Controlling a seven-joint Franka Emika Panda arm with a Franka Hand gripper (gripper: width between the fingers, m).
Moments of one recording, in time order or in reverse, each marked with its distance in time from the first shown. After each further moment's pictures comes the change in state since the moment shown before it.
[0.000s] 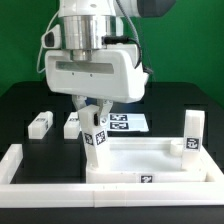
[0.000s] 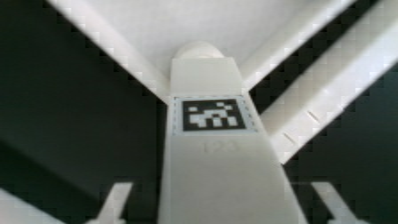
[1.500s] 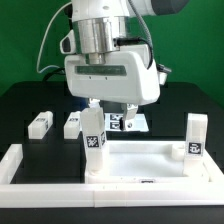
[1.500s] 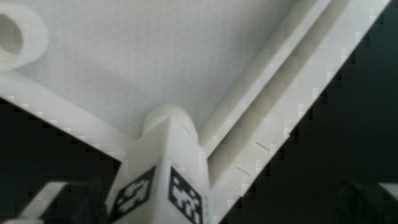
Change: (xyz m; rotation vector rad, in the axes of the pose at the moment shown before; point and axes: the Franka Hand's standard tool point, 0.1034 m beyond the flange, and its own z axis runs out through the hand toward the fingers) arm -0.019 -0.021 0.003 0.048 -0.053 -0.053
